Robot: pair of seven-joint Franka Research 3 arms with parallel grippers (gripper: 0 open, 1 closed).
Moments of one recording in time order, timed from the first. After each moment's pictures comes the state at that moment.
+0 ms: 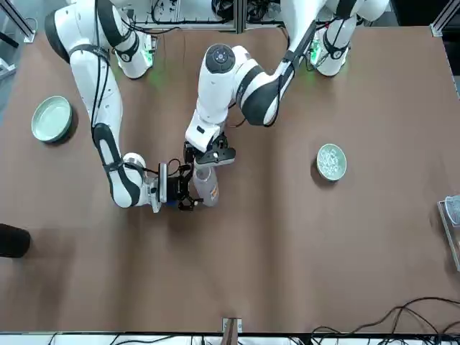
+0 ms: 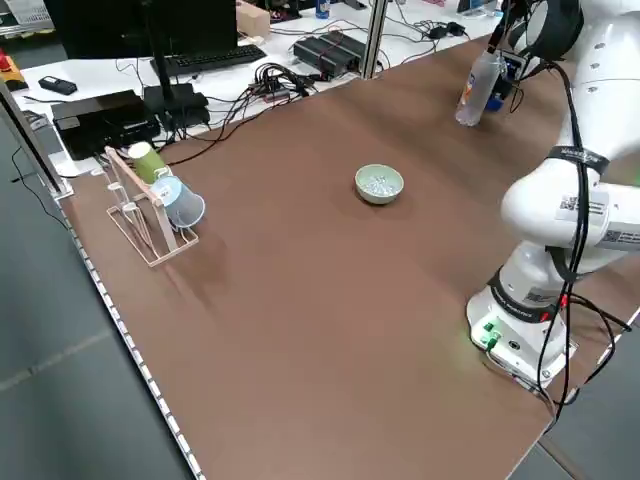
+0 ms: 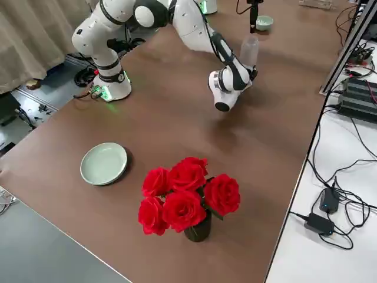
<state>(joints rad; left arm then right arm) -0.81 0.73 -0.07 -1.08 0.04 2.13 -1.14 0.26 0.88 -0.03 -1.75 1.74 1.64 -2.60</state>
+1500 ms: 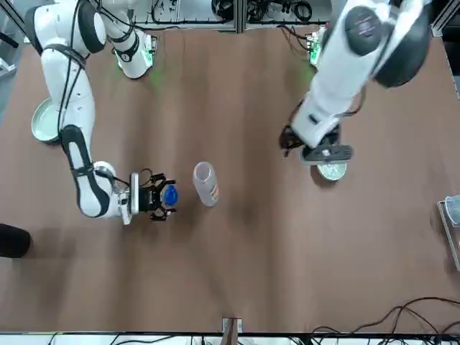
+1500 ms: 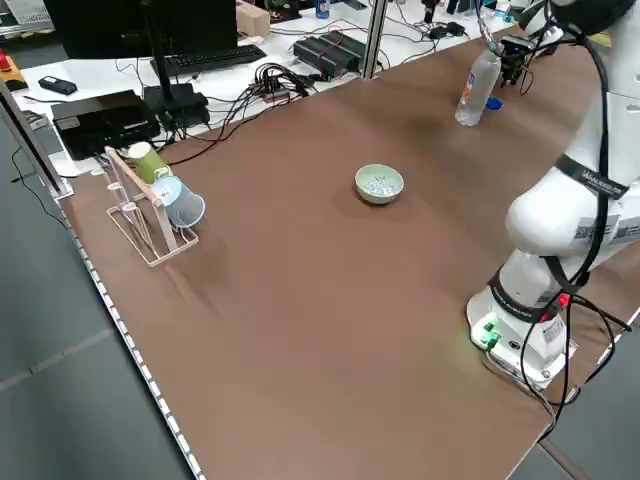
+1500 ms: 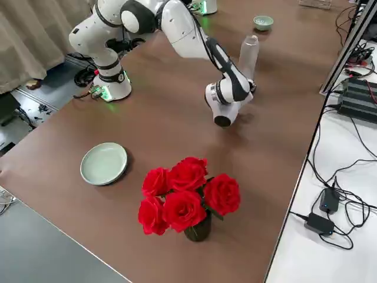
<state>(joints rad) -0.40 0.17 -0.06 -1.51 -0.01 1.76 -0.47 0.06 0.85 -0.06 -1.65 1.42 1.61 -2.44</state>
